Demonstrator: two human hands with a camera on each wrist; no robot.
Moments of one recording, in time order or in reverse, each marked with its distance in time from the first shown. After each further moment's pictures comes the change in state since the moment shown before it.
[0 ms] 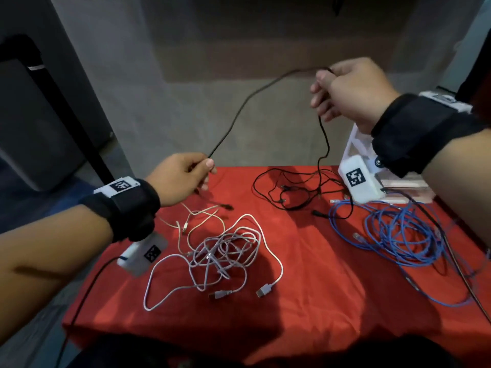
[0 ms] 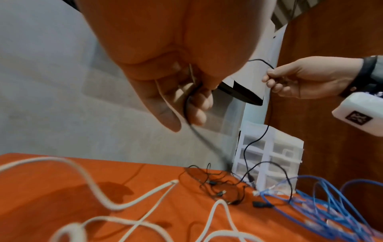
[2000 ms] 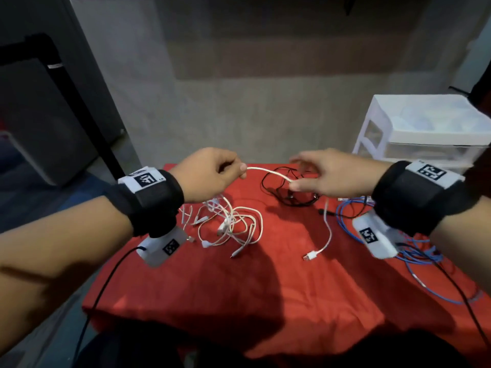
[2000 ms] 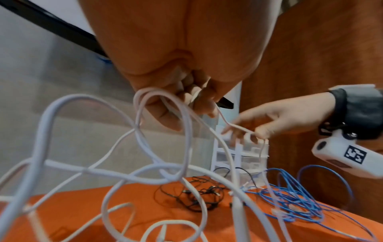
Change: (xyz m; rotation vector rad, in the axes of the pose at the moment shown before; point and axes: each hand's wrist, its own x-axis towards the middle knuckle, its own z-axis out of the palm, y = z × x) left_hand -0.016 0.041 0.002 0.156 -0.069 0.155; right_hand -0.071 0.047 0.026 -0.760 -0.628 -0.179
